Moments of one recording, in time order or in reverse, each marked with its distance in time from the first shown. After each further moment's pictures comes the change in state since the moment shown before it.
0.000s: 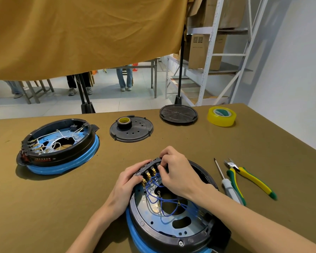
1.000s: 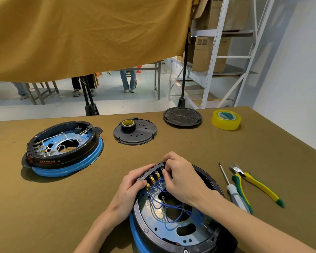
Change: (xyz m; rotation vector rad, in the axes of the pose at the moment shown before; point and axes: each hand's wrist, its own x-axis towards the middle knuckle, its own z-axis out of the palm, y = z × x) left_hand -0.002 0.002 -0.003 0.061 0.024 0.003; right_hand 0.000 0.002 0.001 -0.069 -0.006 -0.057
